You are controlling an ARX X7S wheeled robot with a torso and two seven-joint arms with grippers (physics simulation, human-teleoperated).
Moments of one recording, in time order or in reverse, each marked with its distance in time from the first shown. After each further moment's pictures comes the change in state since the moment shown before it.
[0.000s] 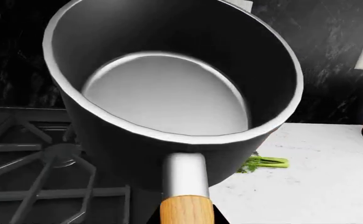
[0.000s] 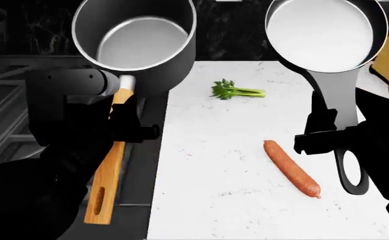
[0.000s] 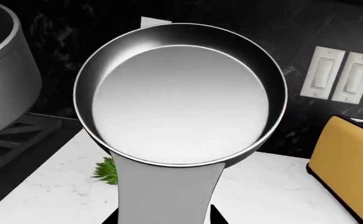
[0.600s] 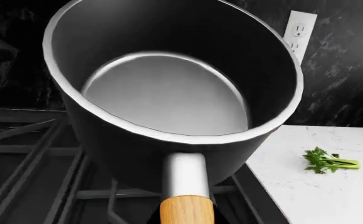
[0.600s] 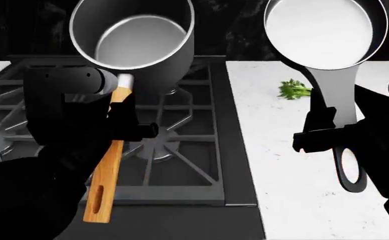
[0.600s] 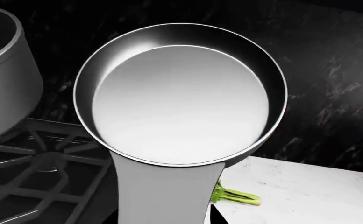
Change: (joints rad) left arm 0.000 -0.005 -0.003 -0.003 0.005 0.006 0.006; right arm -0.002 -0.009 -0.004 -0.004 -0.035 -0.011 -0.022
